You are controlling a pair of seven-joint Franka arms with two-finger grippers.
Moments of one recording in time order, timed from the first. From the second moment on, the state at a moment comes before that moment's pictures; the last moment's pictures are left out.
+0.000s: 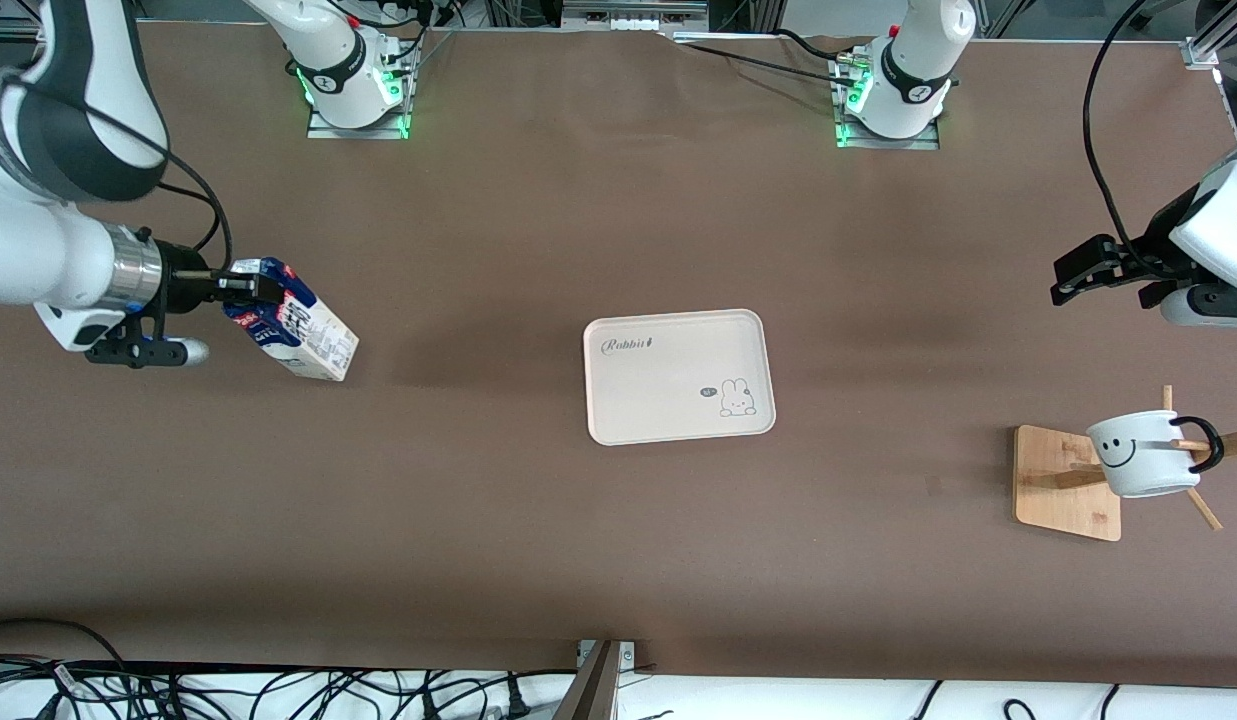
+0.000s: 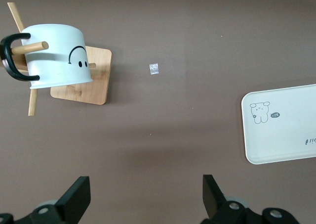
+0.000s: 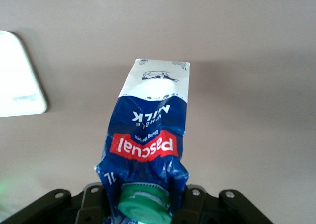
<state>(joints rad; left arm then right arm) 0.02 0.09 -0.03 -1.56 -0.01 1.68 0.00 0.04 0.20 0.02 -1.65 0.24 1.62 0.09</state>
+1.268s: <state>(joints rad) 0.02 0.10 -0.05 -1.56 -0.01 1.60 0.01 0.50 0.59 0.03 -1.12 0.20 1.46 0.28</state>
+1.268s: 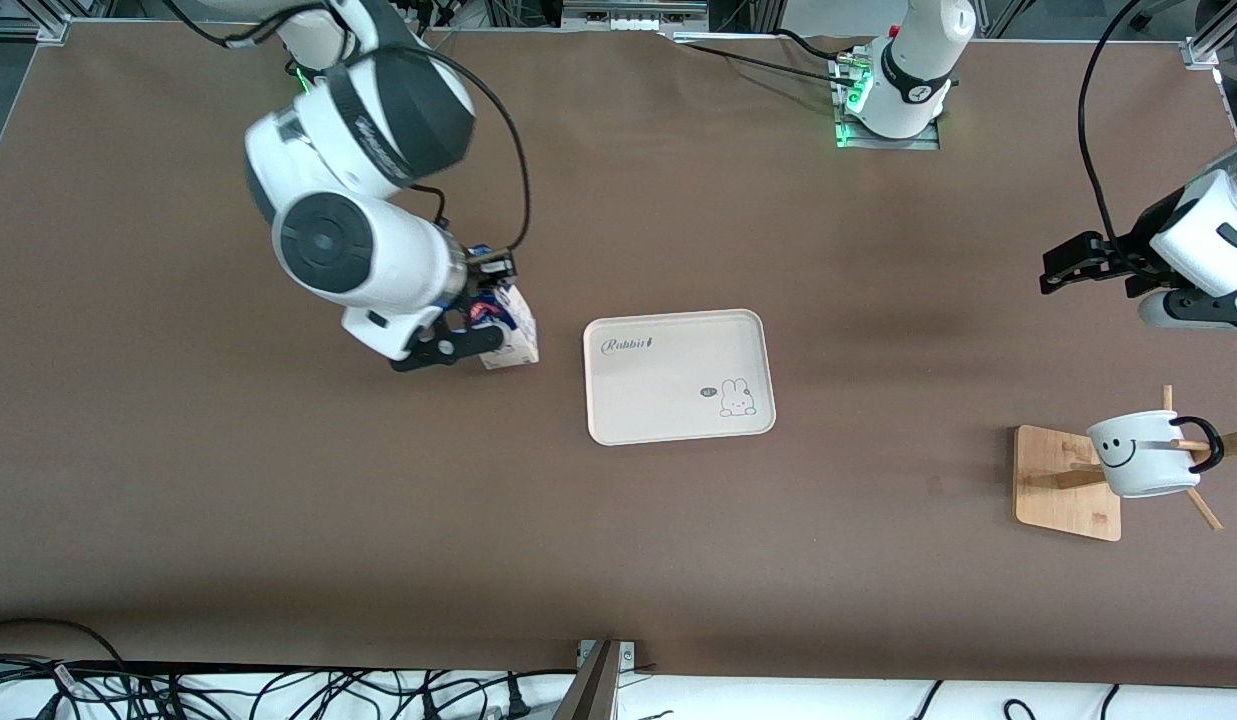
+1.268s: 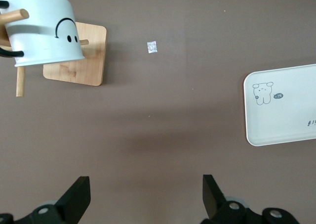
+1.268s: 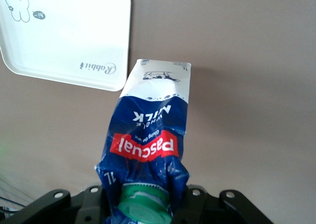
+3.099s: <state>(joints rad) 0.13 0.11 -0.05 -1.72 0.03 1.86 0.01 0.66 0.74 0.03 -1.09 0.29 1.64 0.44</state>
